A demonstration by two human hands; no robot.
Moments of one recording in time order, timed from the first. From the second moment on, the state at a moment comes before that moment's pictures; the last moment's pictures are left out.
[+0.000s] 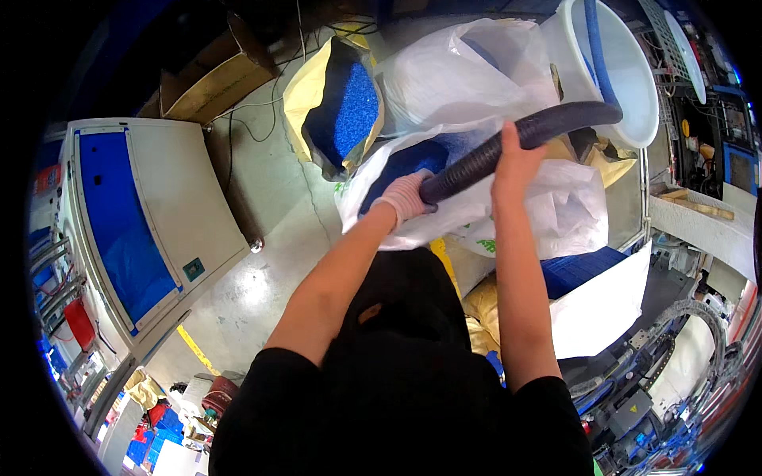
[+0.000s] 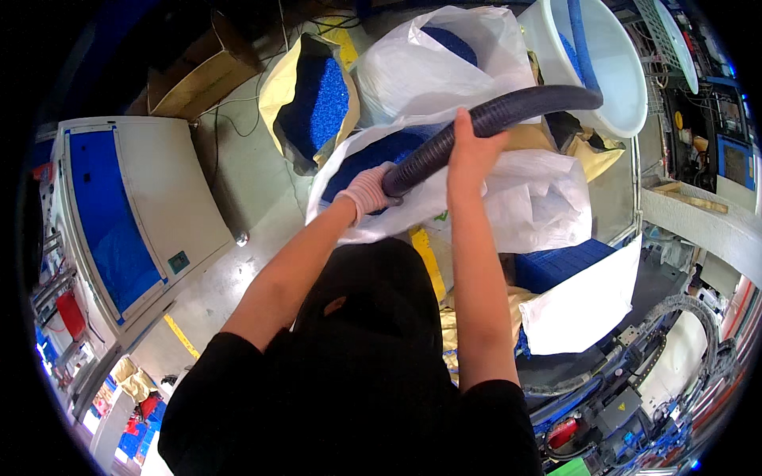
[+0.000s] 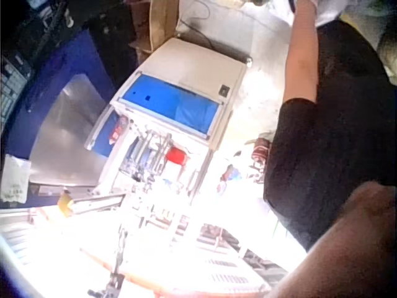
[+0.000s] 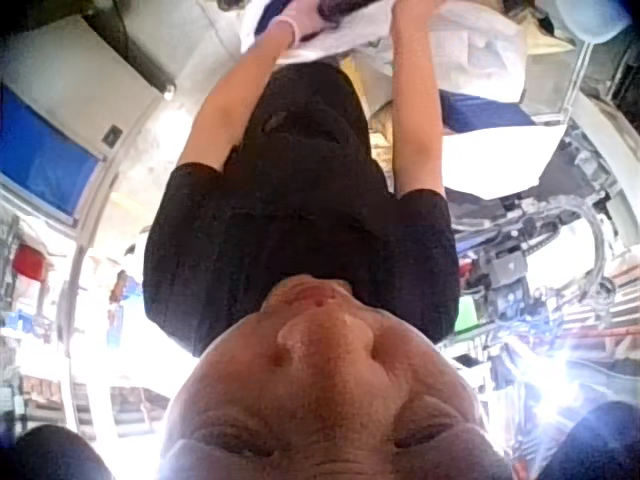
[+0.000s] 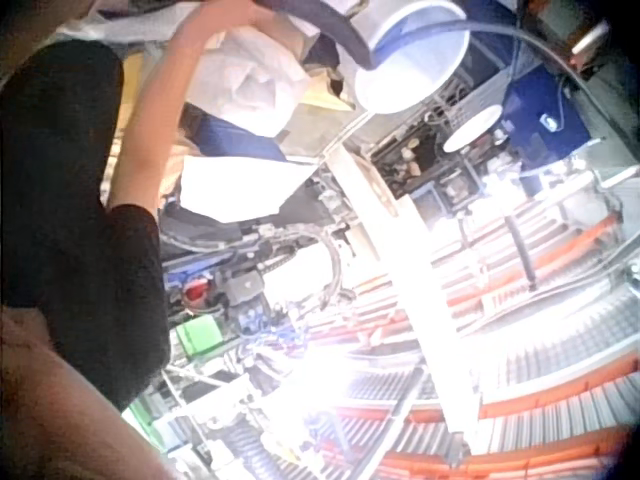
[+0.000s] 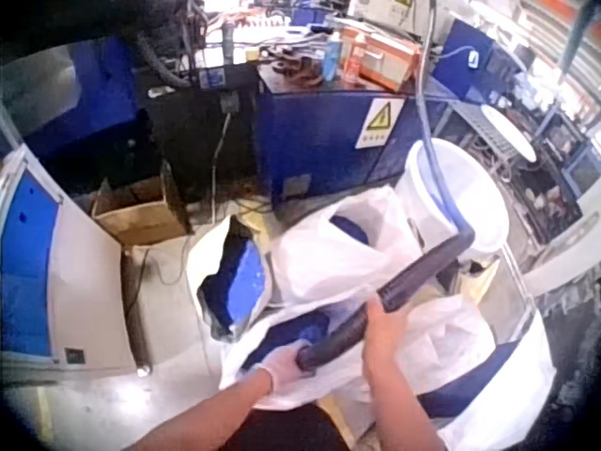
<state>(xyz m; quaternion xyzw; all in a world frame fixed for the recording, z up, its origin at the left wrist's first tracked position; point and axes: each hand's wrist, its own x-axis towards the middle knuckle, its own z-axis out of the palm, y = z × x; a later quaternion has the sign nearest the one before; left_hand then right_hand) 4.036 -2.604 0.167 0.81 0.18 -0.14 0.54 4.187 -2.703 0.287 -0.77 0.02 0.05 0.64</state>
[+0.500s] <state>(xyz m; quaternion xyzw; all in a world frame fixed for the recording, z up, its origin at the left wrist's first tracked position) 4.004 -2.633 0.089 0.82 0.16 -0.18 0.52 4.160 -2.768 0.161 -0.68 0.15 0.05 0.72</state>
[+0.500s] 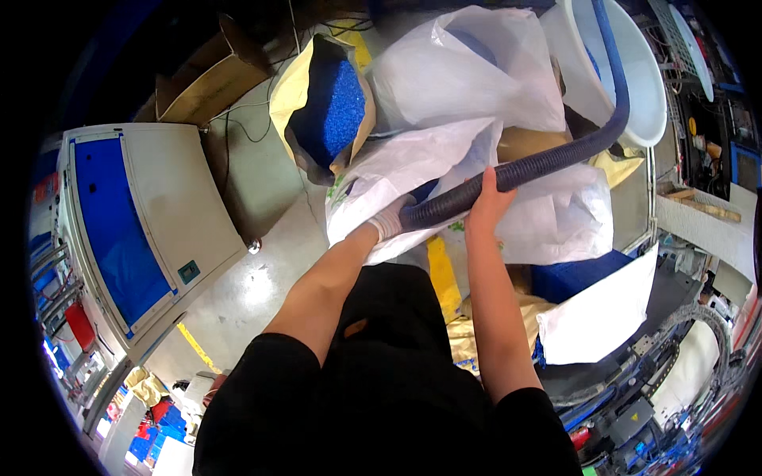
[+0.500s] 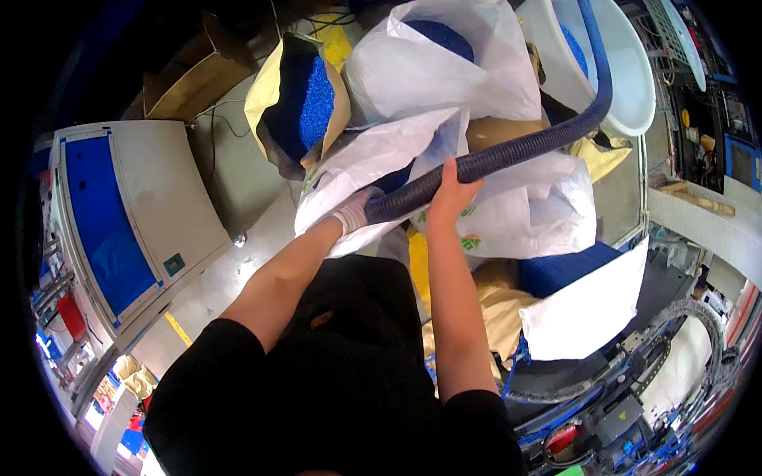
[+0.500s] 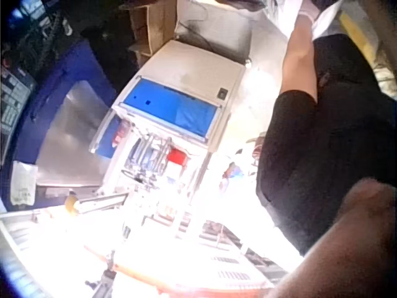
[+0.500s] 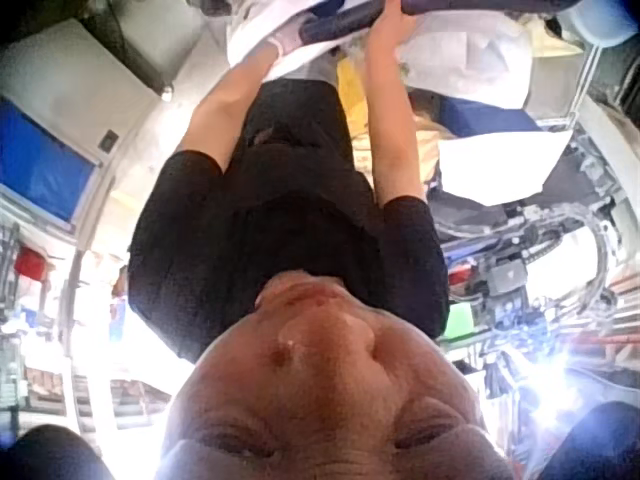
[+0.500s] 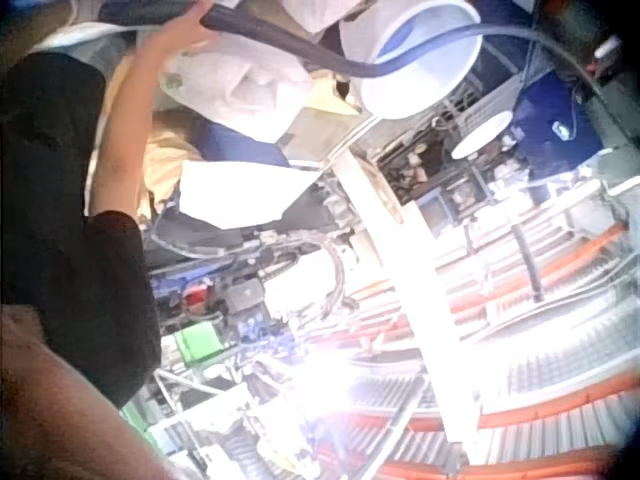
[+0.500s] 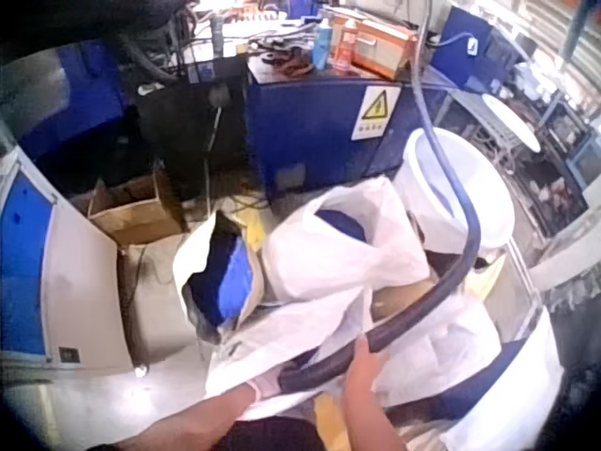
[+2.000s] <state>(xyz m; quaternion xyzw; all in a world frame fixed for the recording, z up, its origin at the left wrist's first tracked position) 3.950 -2.667 0.327 0.86 0.20 0.09 0.46 4.189 -2.737 0.485 -0.60 -0.77 0.16 -0.18</state>
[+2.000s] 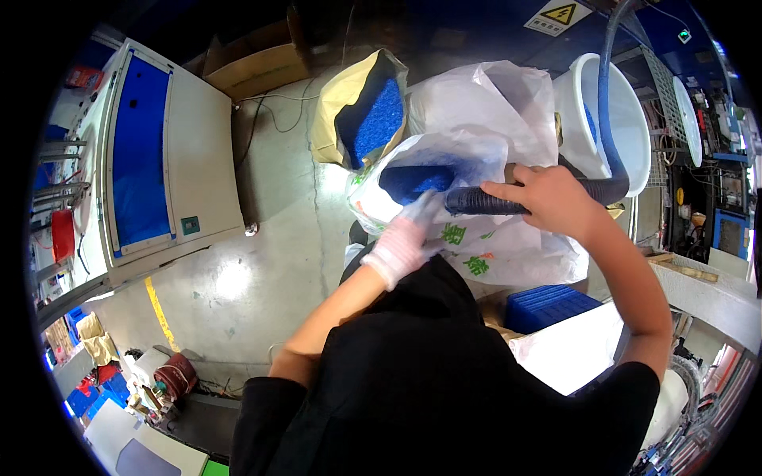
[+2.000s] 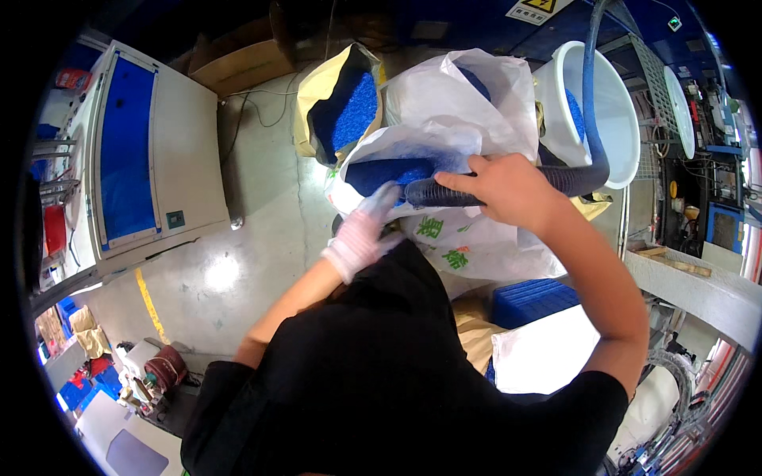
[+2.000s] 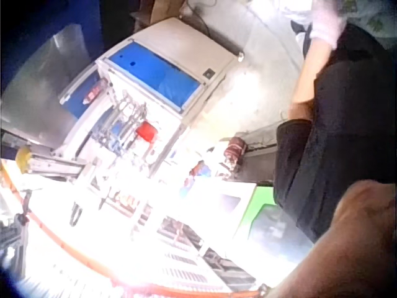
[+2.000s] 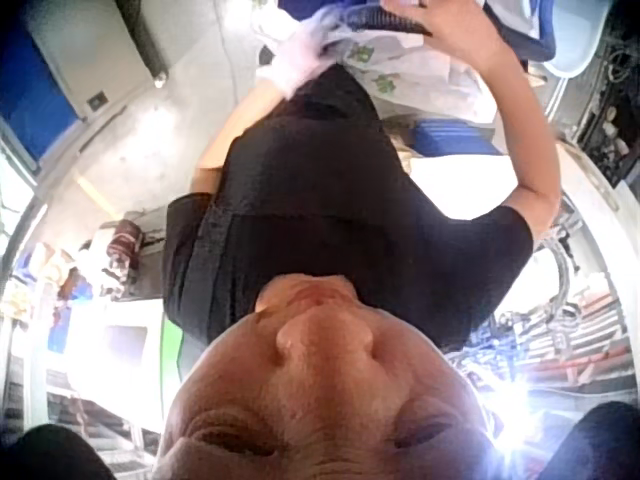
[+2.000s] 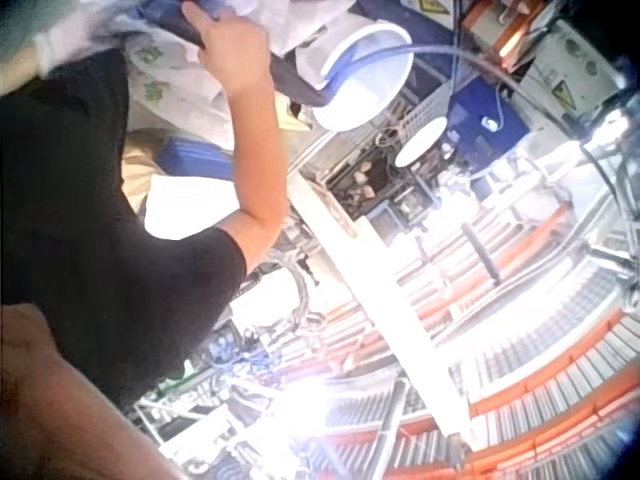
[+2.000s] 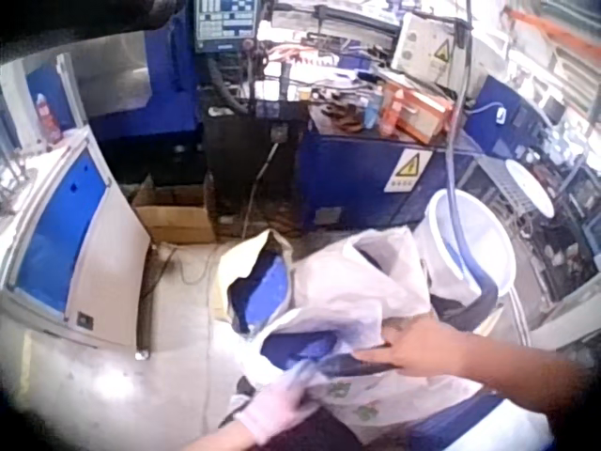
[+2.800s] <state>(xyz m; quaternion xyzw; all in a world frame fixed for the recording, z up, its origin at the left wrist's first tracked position) 4.040 -2.637 0.266 0.80 0.27 0.07 0.53 4.215 -2.697 0.501 -0.63 -0.75 0.17 -0.10</state>
